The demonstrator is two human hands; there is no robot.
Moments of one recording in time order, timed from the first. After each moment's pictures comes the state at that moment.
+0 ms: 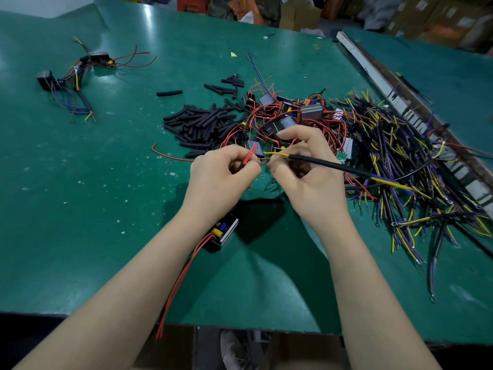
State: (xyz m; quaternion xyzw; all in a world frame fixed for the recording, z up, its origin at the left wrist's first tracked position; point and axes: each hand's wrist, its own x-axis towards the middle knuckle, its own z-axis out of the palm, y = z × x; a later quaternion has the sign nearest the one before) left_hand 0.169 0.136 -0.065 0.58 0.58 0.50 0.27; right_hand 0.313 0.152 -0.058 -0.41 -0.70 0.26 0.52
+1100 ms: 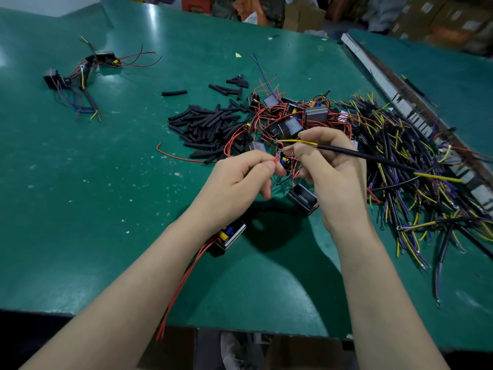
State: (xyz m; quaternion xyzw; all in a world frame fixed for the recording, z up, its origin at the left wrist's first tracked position) left_hand 0.173 0.129 -0.063 0.64 0.45 0.50 0.37; right_hand 0.319 0.150 -0.046 -0.39 -0.59 0.40 0.59
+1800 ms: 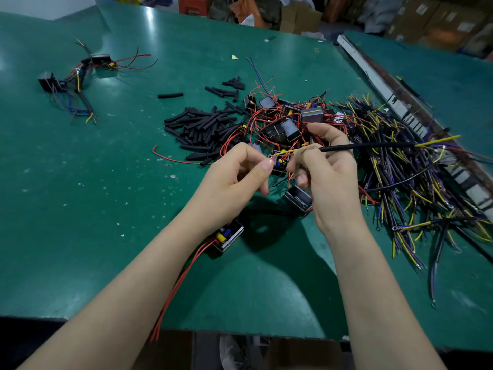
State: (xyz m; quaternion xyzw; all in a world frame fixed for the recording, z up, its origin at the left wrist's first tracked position) left_hand 0.171 0.132 -0.070 0.64 0.41 0.53 0.37; right_hand 0.313 0.153 -0.044 -0.39 -0.52 0.47 0.60
